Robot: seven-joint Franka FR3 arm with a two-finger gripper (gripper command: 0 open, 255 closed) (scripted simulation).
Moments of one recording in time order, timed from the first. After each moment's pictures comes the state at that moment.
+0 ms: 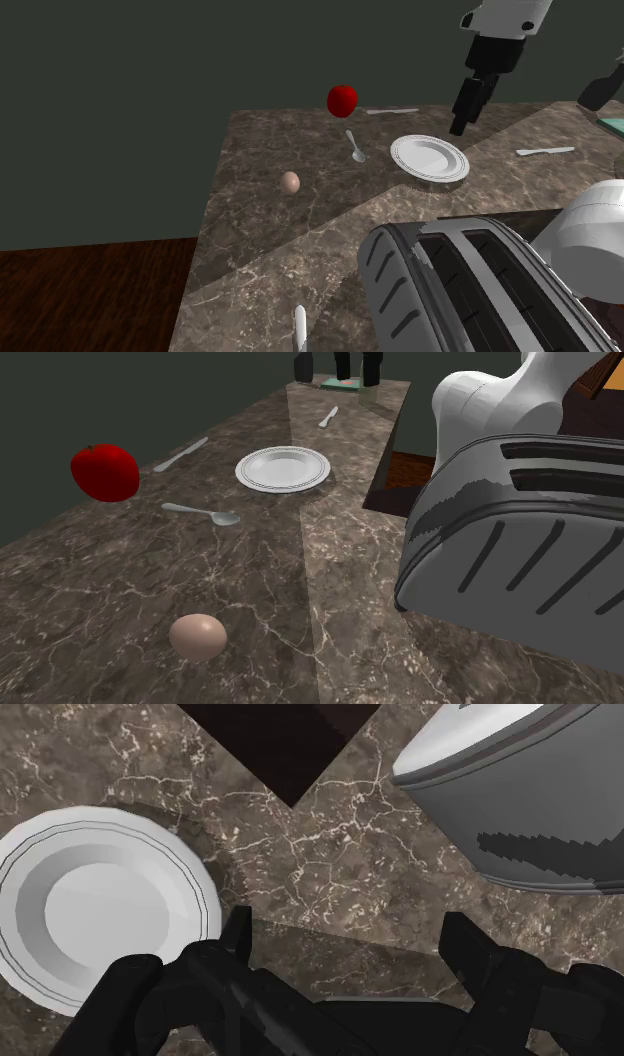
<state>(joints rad) 0.01 -0.82 -0.05 -2.45 0.07 1.51 -0.14</state>
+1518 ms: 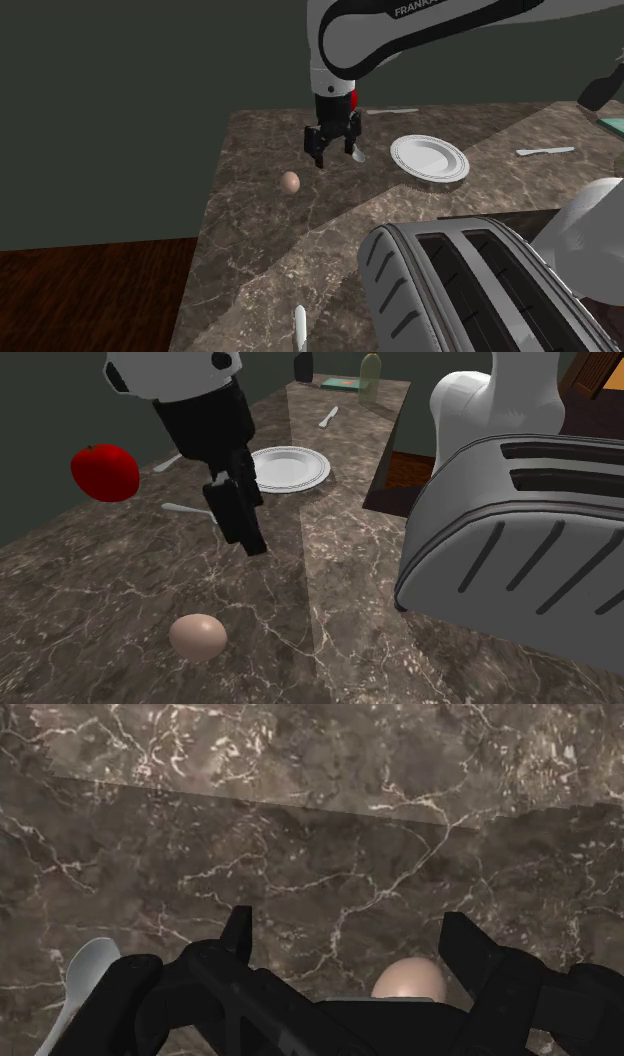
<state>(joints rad) 0.08 -0.06 0.26 -2.09 0.11 1.86 0.33</state>
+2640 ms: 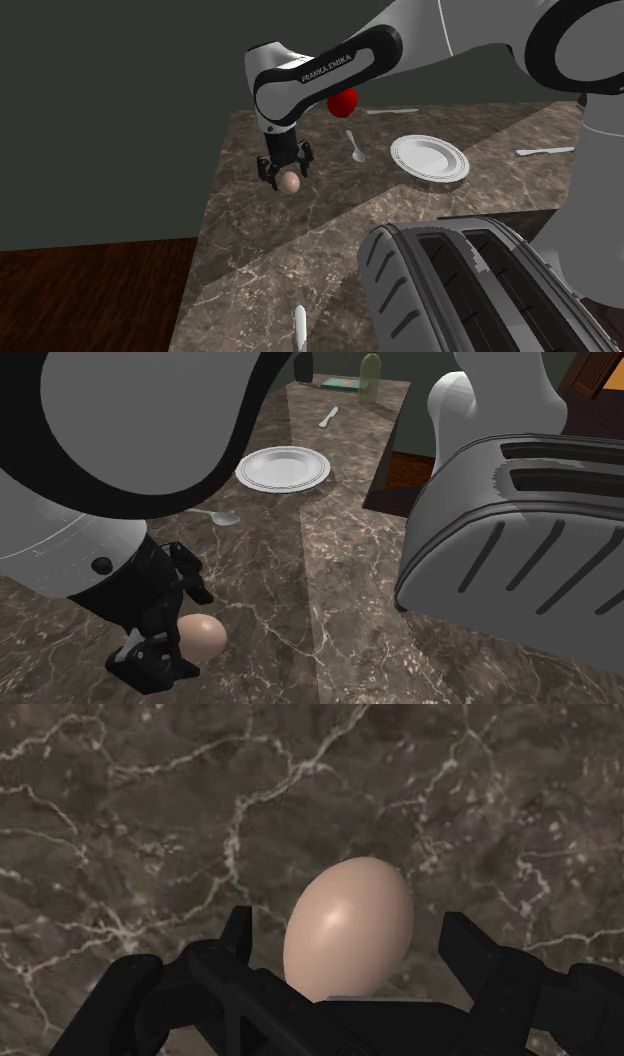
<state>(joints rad) 0.17 0.43 0.27 -1.73 -0.02 1.92 0.56</state>
